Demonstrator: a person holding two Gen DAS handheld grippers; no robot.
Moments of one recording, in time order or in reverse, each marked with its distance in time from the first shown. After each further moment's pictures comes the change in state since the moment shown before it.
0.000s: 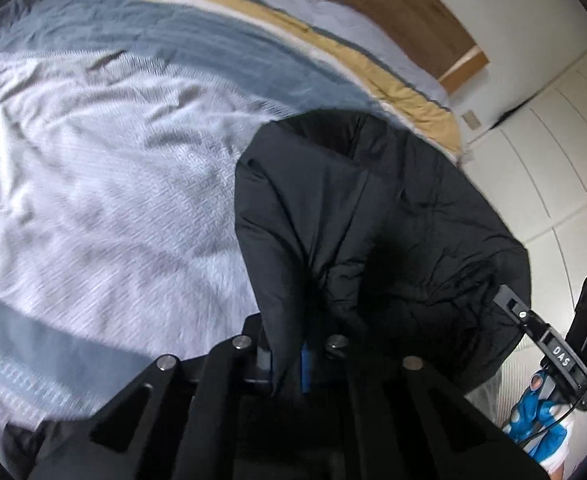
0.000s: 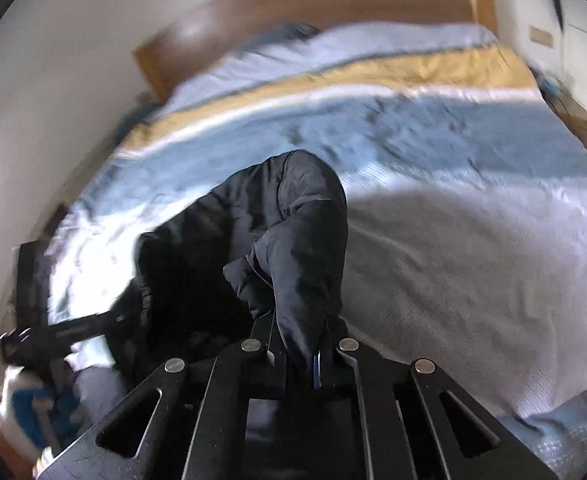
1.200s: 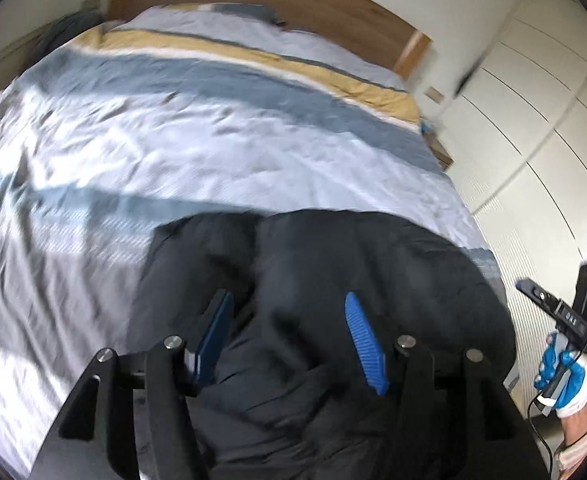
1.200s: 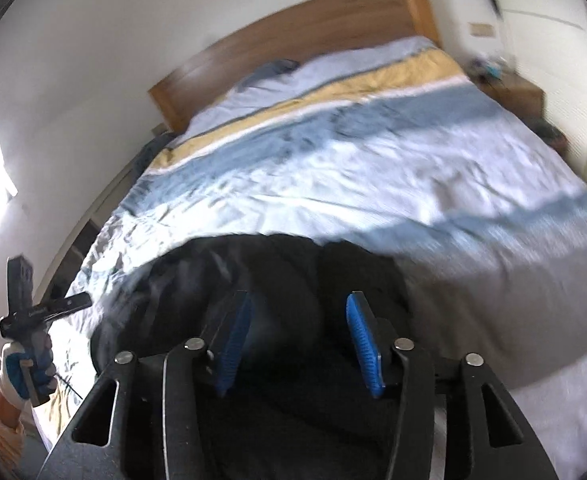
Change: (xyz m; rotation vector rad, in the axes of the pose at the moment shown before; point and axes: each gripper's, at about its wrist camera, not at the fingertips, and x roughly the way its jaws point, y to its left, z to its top) left arm -0.216 0.000 -0.165 0.210 -0.079 0.056; right arm -0.186 0.014 -0.154 0.071 -0.069 -0.008
